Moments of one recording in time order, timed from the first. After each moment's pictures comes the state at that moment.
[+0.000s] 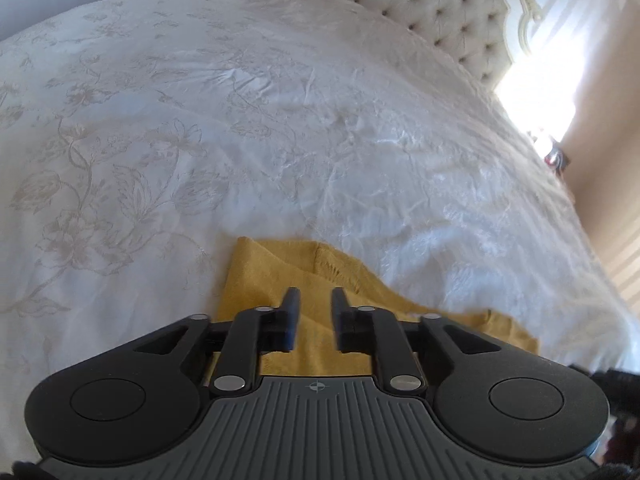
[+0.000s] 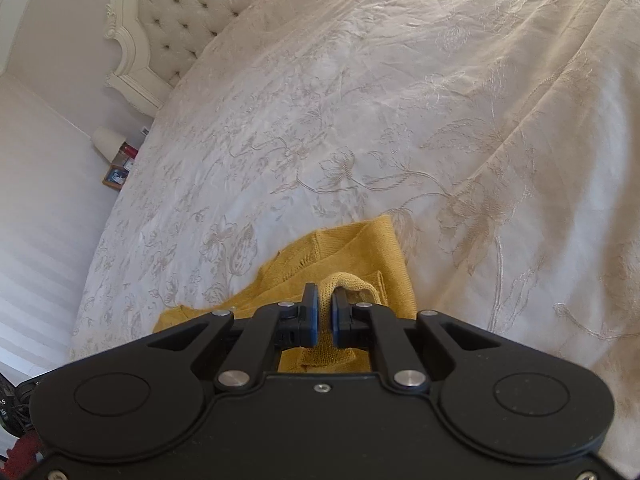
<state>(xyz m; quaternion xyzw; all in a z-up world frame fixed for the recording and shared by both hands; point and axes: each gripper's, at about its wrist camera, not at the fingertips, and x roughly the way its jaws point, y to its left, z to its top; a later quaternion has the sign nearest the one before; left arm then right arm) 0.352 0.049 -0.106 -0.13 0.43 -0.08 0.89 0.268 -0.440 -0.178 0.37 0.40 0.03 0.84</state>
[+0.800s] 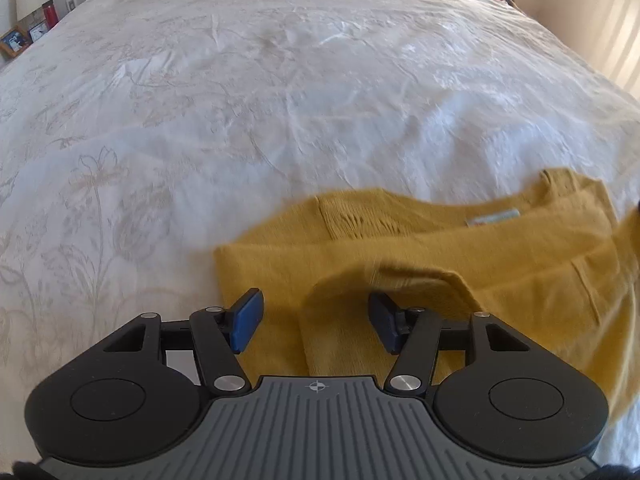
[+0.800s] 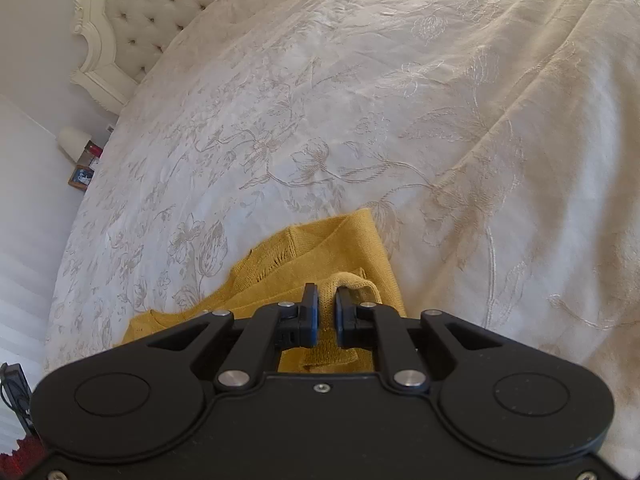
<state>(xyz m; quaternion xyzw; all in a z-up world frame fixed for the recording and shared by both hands) 0.420 0.025 -0.153 0.09 0.48 -0.18 0.85 0.286 -0.427 -0.174 0.35 0.42 -0.02 0.83</state>
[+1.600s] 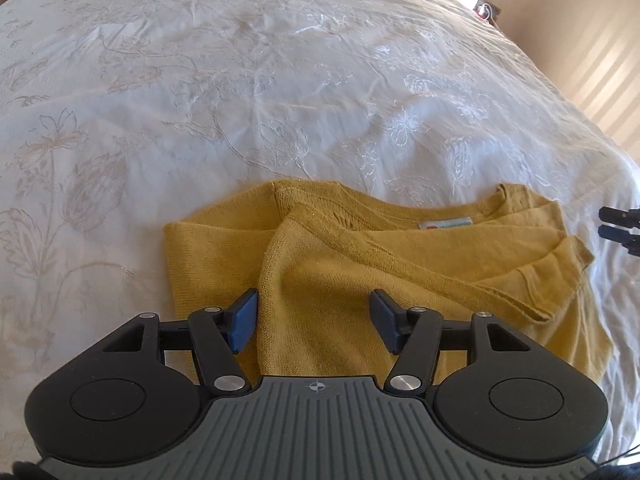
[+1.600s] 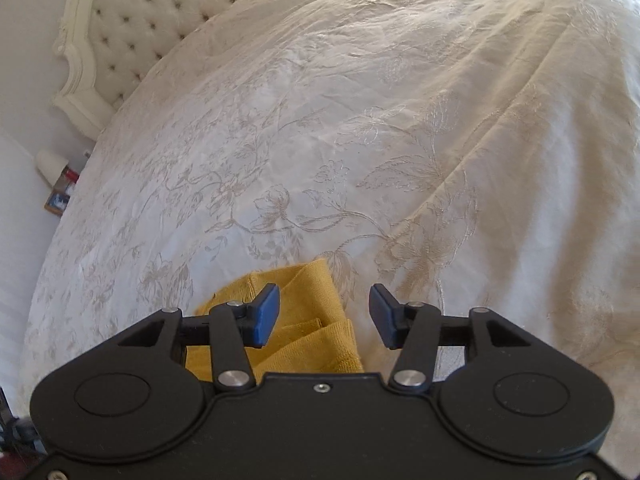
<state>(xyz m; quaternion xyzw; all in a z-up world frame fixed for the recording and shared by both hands) 0.413 0.025 -0.164 0.01 0.51 -0.24 0.83 0.278 -0.450 -0.170 0.31 0.41 -0.05 0.86</state>
